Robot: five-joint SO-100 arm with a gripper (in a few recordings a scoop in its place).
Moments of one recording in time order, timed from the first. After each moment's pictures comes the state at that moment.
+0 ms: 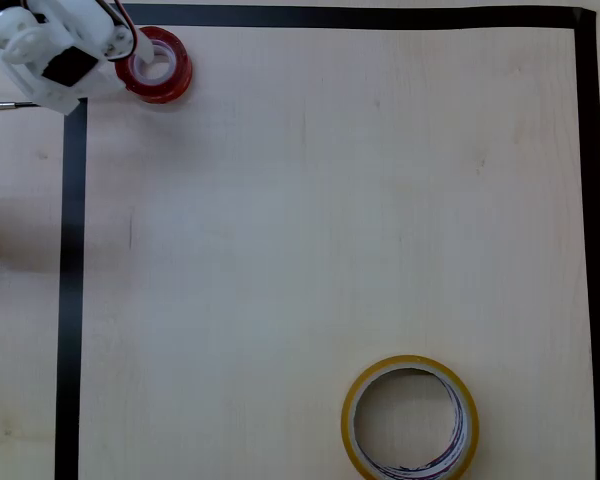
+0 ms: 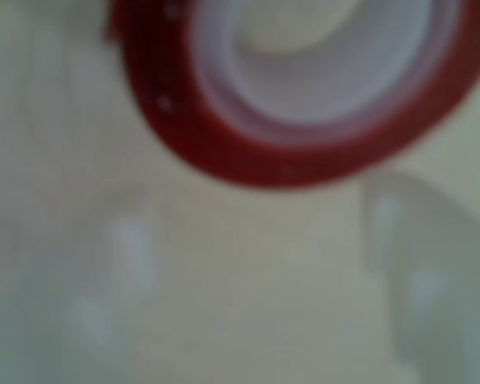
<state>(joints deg) -39.2 99.3 116.7 60.6 -4.0</state>
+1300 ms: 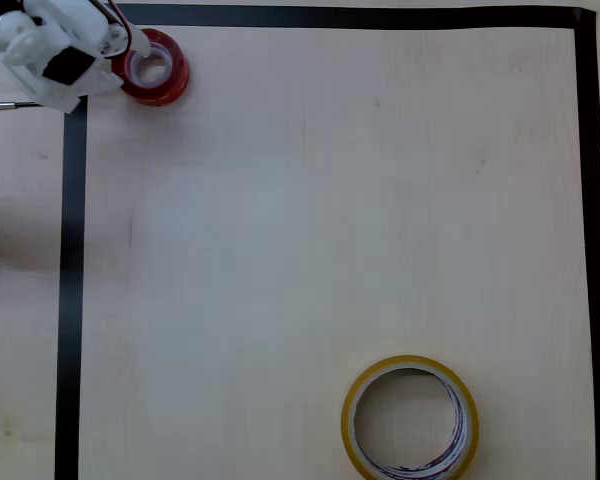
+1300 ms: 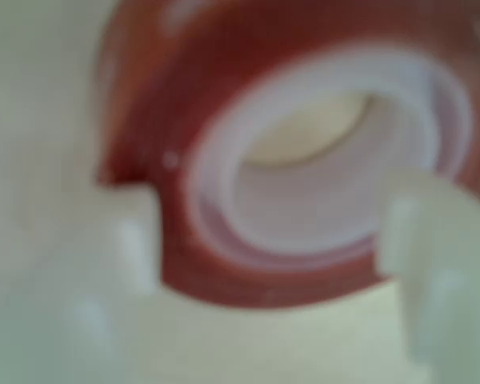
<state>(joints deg) -42.4 97.9 121.6 55.5 -4.0</state>
